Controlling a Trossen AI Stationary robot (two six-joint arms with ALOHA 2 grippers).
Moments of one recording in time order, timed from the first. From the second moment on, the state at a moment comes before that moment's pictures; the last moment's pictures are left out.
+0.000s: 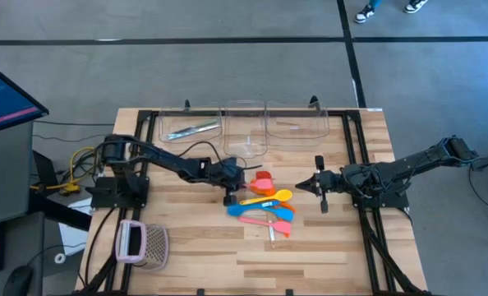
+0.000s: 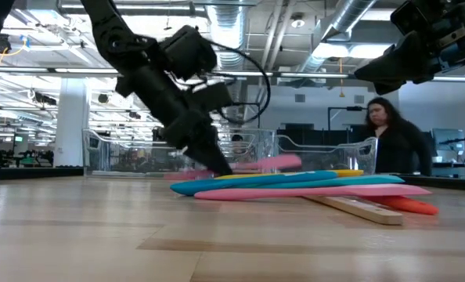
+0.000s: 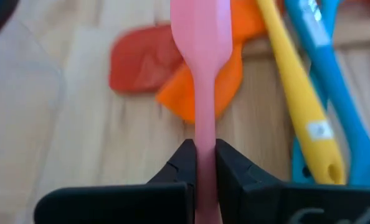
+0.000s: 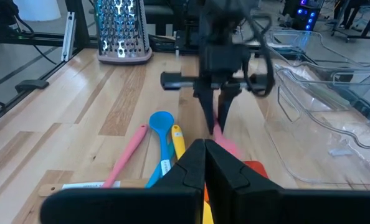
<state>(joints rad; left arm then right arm) 0.05 1.82 0.84 0.22 -0.03 0.07 0.24 0.71 0.22 0.22 0.24 0.01</state>
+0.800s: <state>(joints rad) 0.19 1.36 0.84 0.49 -0.30 0.10 0.24 0.71 0.22 0.22 0.24 0.03</state>
